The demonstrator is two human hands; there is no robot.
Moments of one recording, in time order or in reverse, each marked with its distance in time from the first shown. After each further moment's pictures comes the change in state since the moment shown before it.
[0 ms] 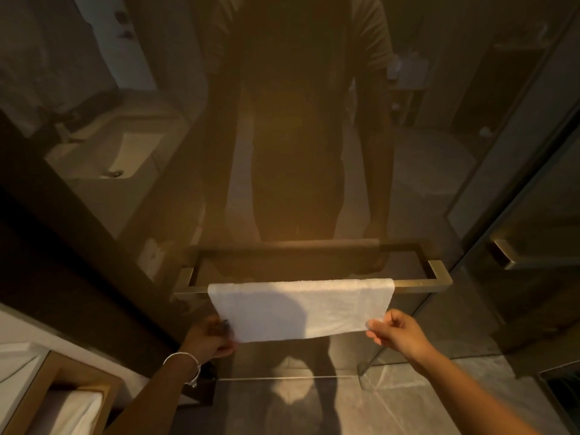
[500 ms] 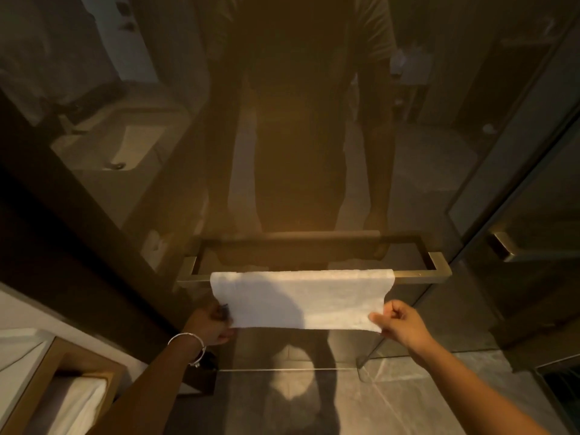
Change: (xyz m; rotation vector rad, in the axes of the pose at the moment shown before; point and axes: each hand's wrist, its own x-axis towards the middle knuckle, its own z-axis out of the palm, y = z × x) left_hand -0.004 0.010 0.004 0.230 0.032 0.012; right_hand -0.010 -0.006 -0.001 -0.132 0.023 -0.044
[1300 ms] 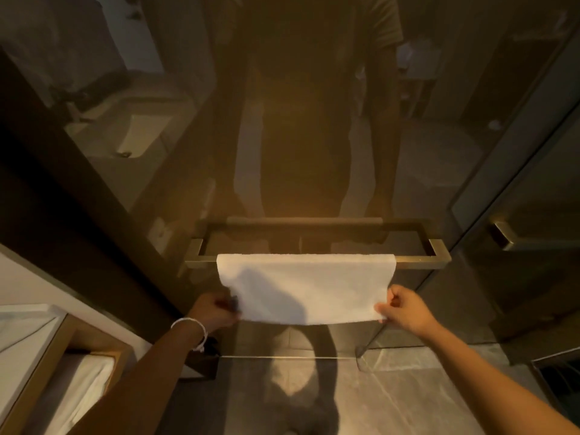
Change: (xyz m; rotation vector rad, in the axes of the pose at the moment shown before) left_hand -0.021 -0.005 0.003 0.063 0.015 0.046; right_hand -0.013 -0.015 -0.007 -0.302 -0.013 -0.071
